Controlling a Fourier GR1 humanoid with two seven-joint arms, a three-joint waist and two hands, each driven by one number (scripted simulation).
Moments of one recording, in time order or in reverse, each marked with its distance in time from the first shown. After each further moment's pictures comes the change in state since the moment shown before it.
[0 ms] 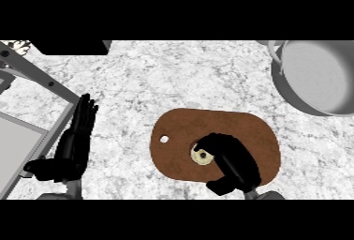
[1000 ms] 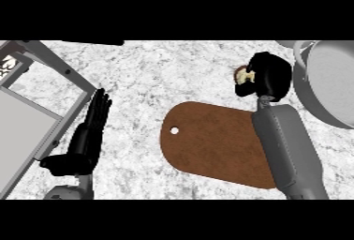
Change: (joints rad) left arm -0.053 -0.040 -0.032 0.021 -0.035 -0.035 -0.009; right arm -0.621 0.011 -0.497 0.394 0.212 -0.116 0.740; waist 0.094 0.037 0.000
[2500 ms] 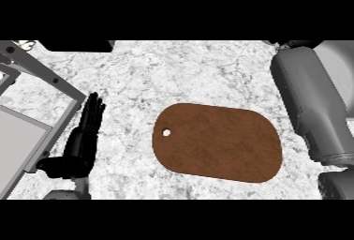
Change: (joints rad) left arm 0.033 -0.008 0.038 0.015 -0.003 0.008 -0.015; right arm -0.454 -0.164 -0.201 0.548 0.480 -0.334 0.488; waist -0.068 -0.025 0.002
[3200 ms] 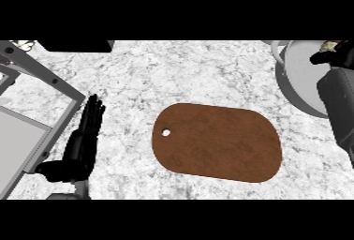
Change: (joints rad) left arm 0.021 -0.012 -0.003 -0.022 -0.016 -0.001 0.004; right arm 0.138 -0.192 -0.185 0.110 -0.290 -0.136 -0.278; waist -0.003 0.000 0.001
